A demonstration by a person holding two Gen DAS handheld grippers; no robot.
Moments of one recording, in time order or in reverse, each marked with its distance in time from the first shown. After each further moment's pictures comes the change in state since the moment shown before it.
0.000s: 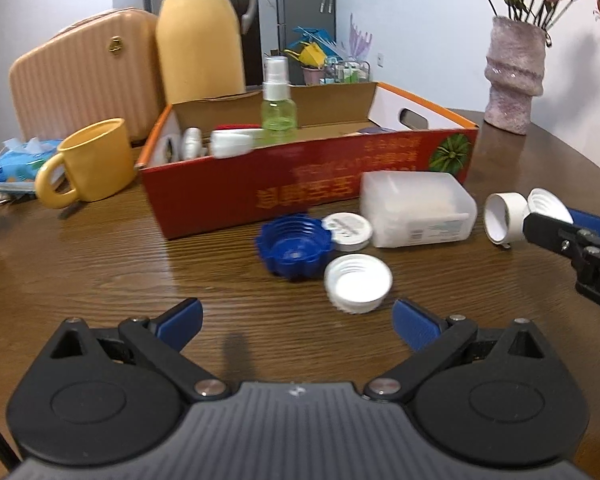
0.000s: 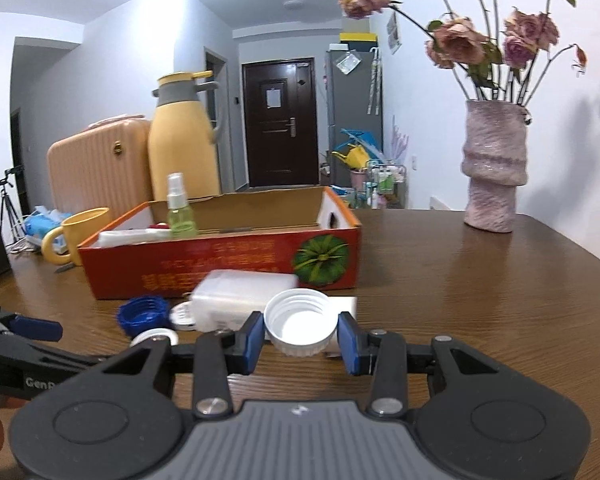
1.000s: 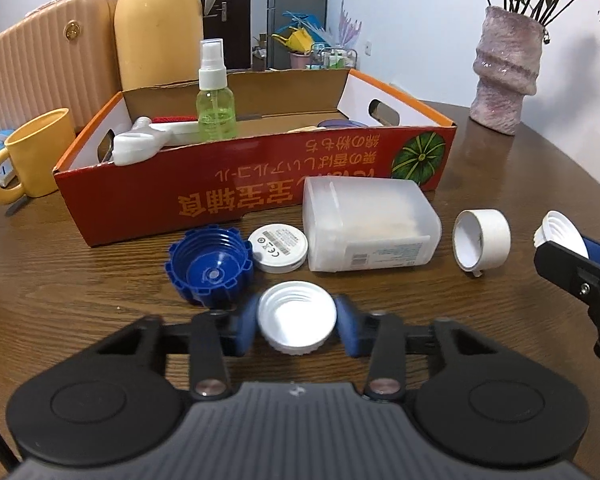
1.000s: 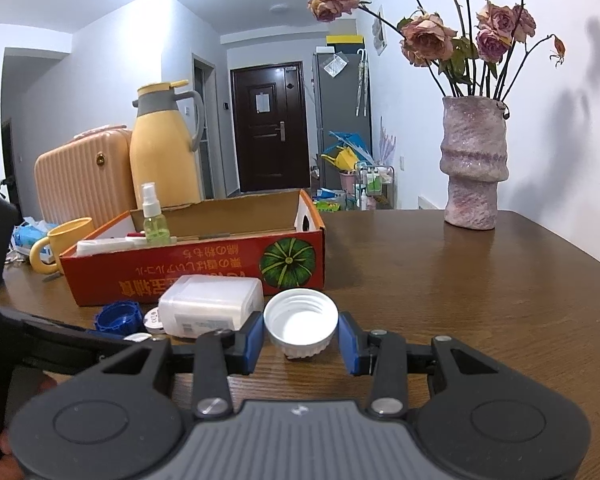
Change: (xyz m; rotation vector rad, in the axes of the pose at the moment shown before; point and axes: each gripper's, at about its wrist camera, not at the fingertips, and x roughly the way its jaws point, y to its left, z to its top) left arm 0.036 -0.041 0.020 -0.037 0.050 -0.055; right arm -0.006 -0.026 -0.002 0.027 -0.018 -0.012
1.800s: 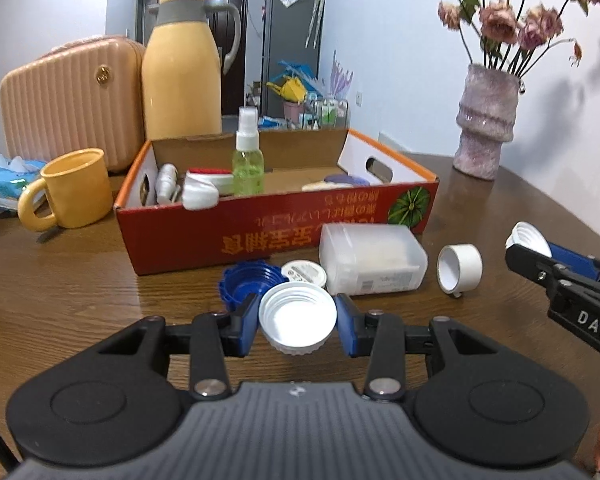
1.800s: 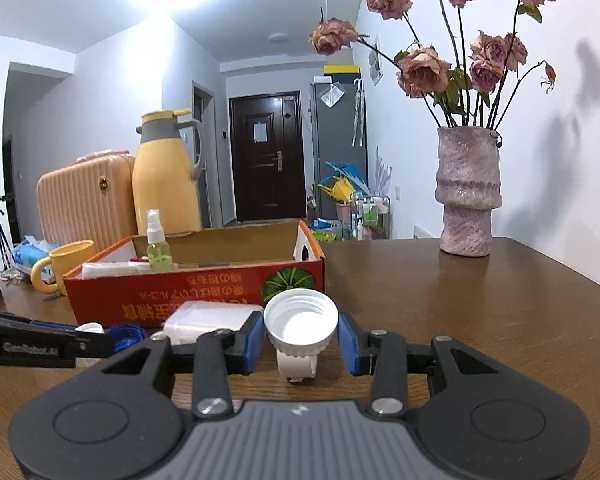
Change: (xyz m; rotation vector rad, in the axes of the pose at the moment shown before) left arm -0.059 0.029 -0.010 -0.005 -0.158 -0.039; right arm -0.012 0.007 -0.001 -0.003 -0.101 -0.014
